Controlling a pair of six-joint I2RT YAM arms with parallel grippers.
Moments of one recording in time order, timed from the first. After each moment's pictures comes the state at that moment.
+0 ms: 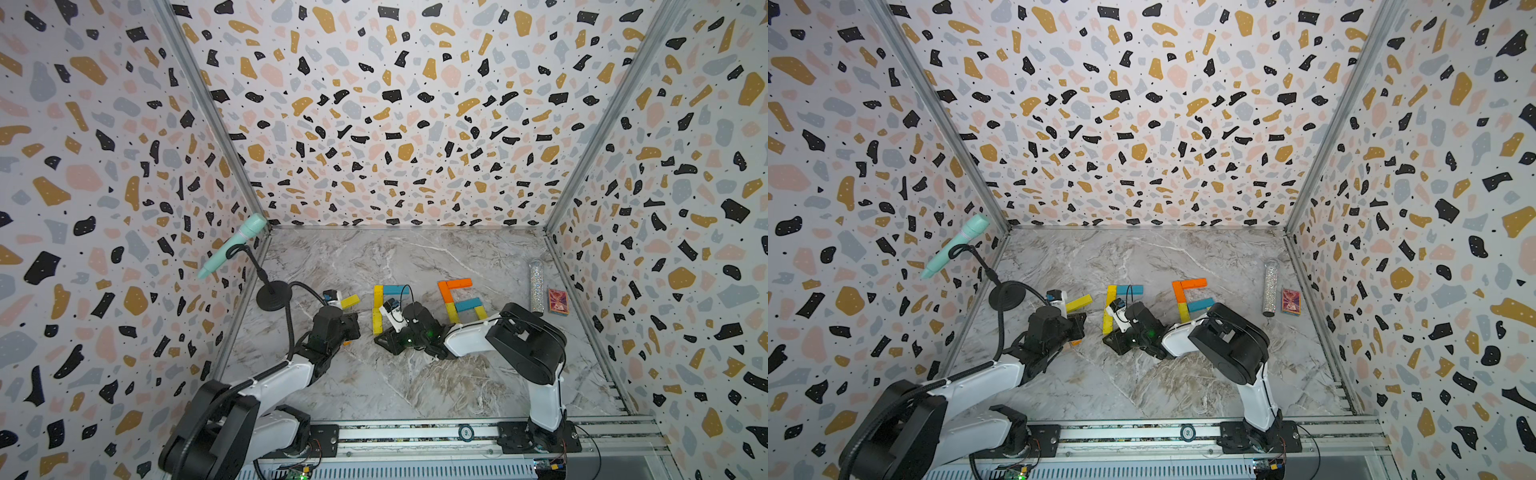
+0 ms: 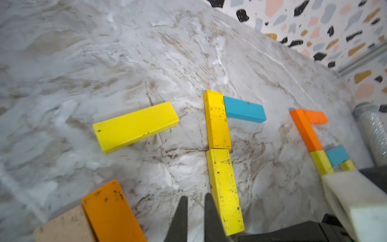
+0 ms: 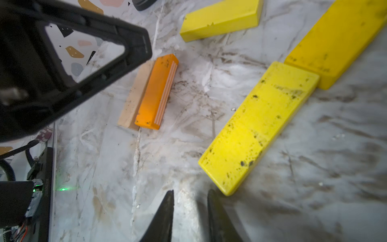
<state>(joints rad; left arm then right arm) -0.37 1.13 0.35 0.22 -0.07 -0.52 0.94 1.94 0.93 0.40 -0.33 0.38</state>
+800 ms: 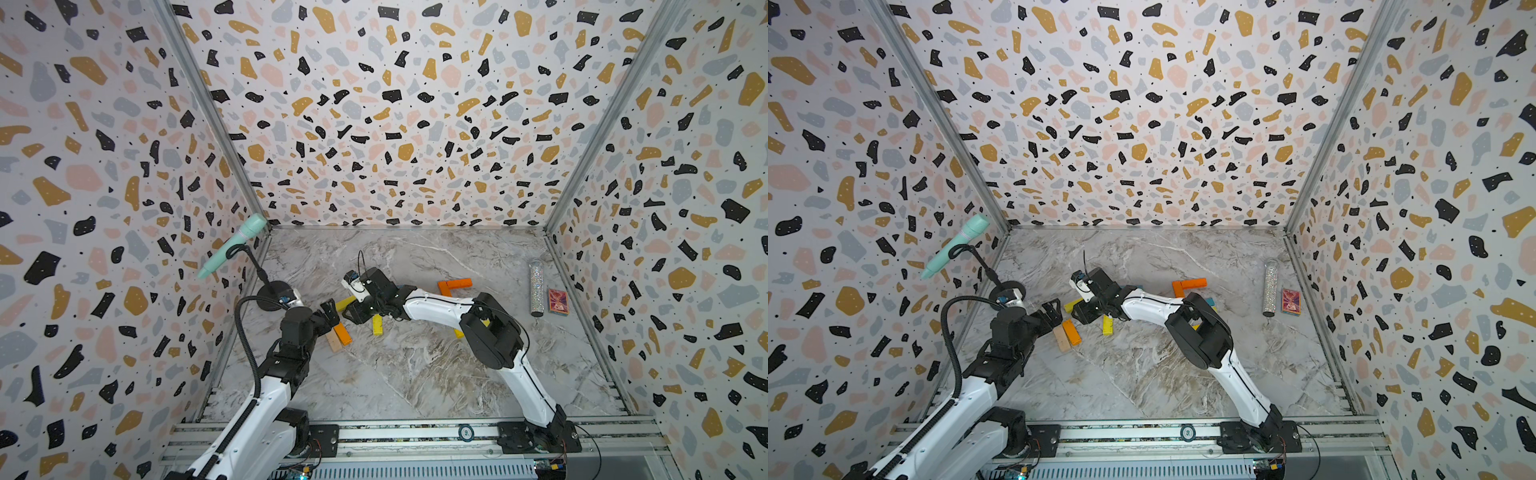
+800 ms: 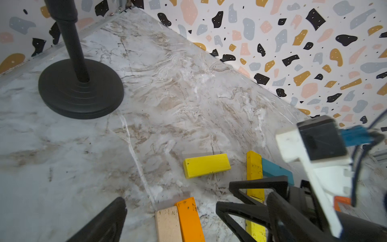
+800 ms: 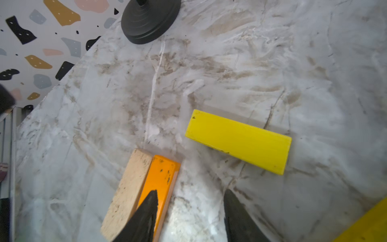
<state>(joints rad) -0.18 0.84 0.38 -0.04 -0.18 -0.55 0.93 2.30 1.73 -0.18 -0.30 0.21</state>
